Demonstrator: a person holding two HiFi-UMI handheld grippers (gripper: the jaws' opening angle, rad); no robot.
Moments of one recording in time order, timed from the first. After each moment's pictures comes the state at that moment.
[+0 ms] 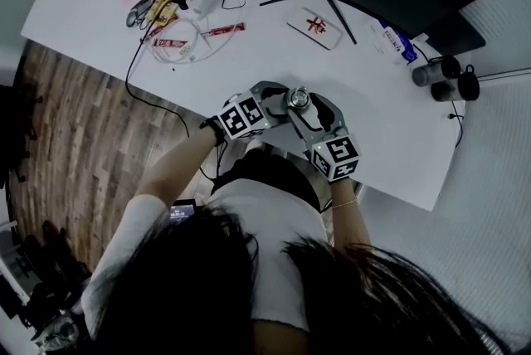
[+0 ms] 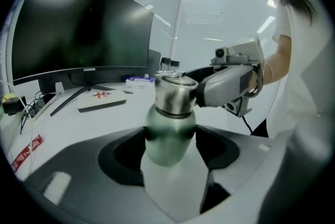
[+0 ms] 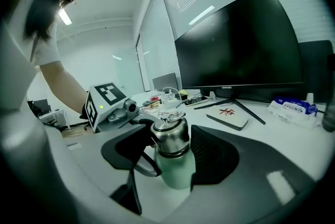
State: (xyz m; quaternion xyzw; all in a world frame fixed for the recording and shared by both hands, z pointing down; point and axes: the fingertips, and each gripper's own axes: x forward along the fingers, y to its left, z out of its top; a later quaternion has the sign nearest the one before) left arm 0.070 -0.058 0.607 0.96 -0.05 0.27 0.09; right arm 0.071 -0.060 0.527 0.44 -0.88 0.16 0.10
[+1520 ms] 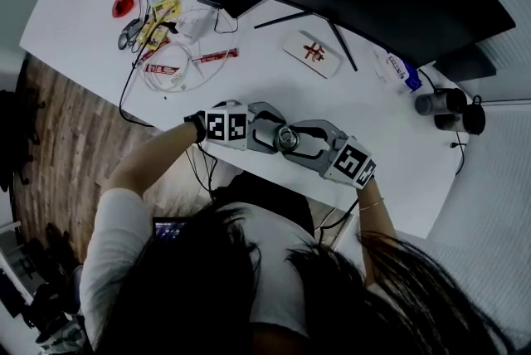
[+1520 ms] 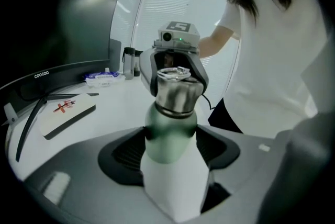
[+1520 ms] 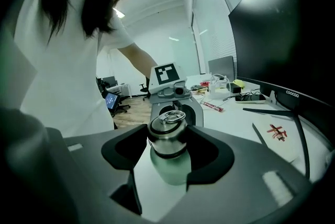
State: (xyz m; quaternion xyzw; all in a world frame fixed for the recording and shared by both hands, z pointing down) left arm 0.063 -0.057 0.603 0.93 0.20 0.30 0.03; right arm 0.053 -0.063 0.530 0.09 -0.97 0.11 0.20
